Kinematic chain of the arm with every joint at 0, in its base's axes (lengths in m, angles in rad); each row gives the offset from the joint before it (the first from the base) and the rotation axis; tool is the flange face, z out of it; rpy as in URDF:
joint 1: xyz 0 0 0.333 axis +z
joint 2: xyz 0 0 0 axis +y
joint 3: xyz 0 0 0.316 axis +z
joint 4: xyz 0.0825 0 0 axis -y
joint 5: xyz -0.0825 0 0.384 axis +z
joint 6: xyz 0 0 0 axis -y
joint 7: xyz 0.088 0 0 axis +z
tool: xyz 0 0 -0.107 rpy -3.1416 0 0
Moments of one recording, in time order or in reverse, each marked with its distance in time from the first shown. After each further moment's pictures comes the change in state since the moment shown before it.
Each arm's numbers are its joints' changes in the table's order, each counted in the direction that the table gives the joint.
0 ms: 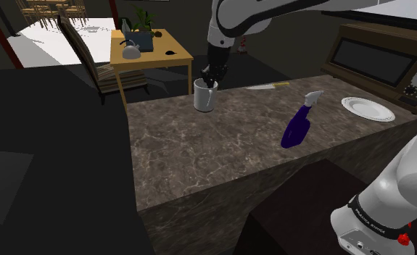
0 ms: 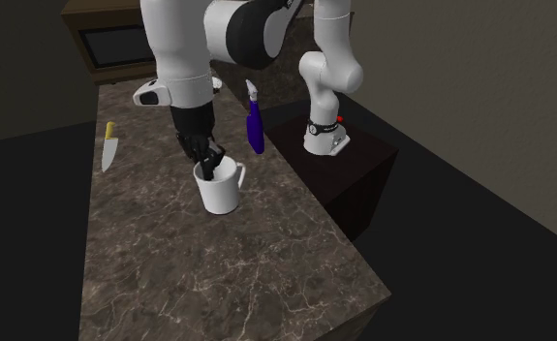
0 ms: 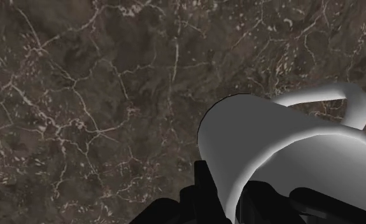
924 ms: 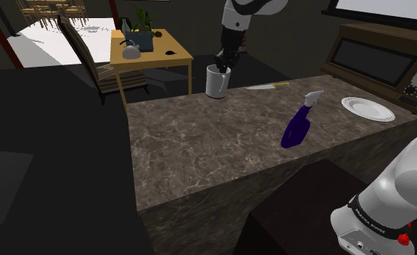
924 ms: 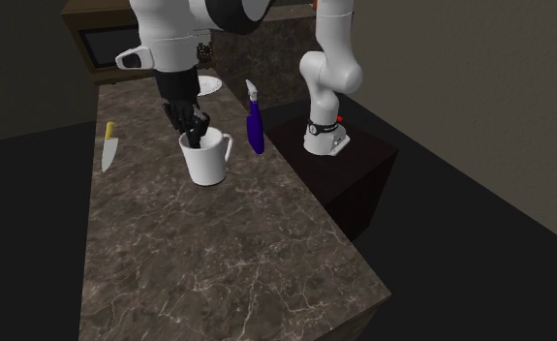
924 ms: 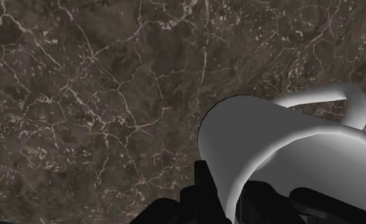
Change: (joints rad) arm -0.053 -0.070 -0.036 0.030 0.024 -0.104 0.091
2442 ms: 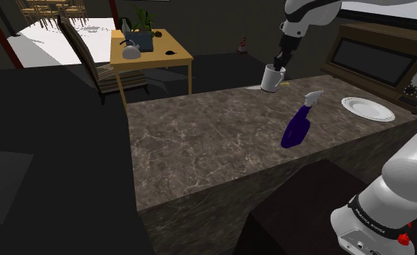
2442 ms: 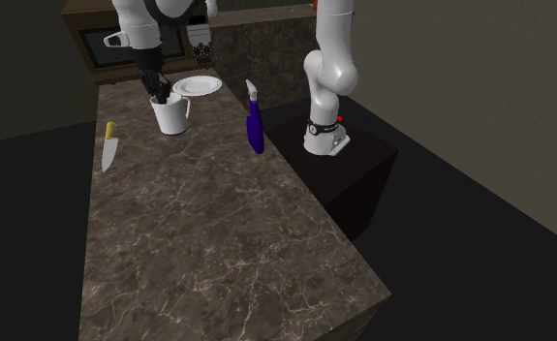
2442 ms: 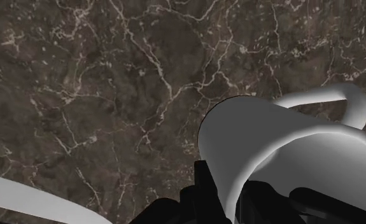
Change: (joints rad) arm -0.276 -0.025 -0.254 -0.117 0.056 0.047 0.553
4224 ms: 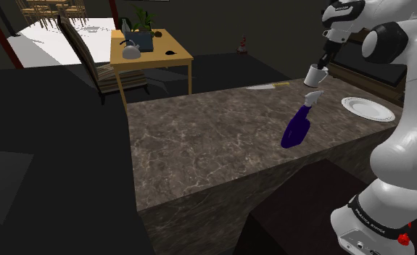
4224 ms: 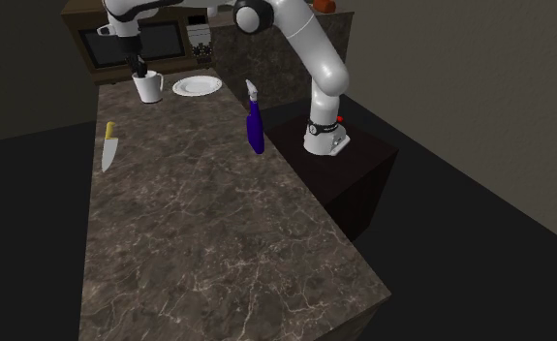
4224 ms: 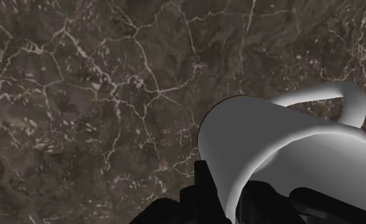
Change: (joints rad) arm -0.417 0.609 -0.153 0.775 0.146 -0.238 0.524
